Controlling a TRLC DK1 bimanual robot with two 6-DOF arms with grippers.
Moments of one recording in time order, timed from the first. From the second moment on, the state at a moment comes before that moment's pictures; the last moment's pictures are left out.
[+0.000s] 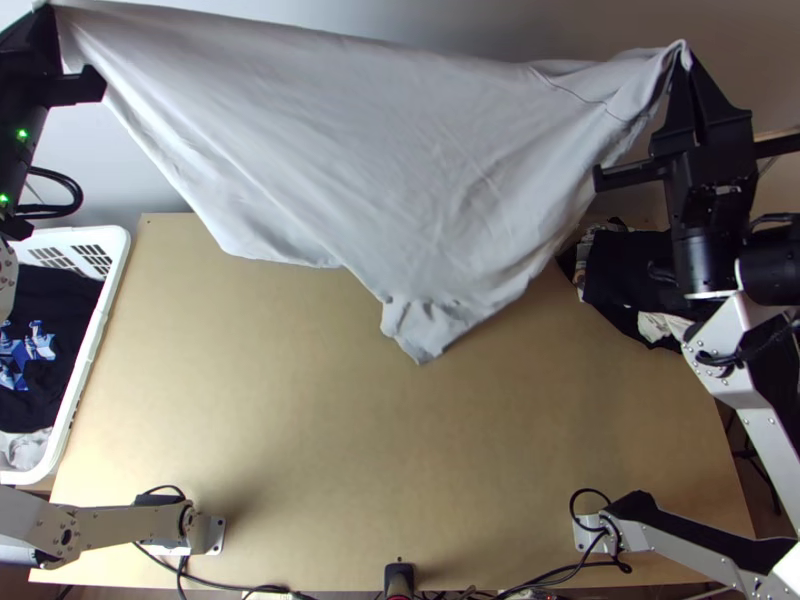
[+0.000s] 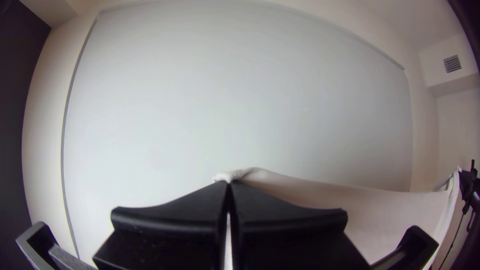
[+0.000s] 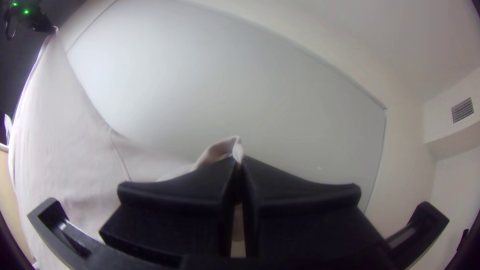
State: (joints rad) left arm 0.01 1.41 2.03 -0.28 0.01 -0.08; right arm 0.45 1.20 1.52 0.26 0.26 -0.69
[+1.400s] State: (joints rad) left arm -0.07 0.80 1.77 -0.50 0.03 -0.01; right arm 0.60 0.86 1.68 -0.32 0.34 -0.59
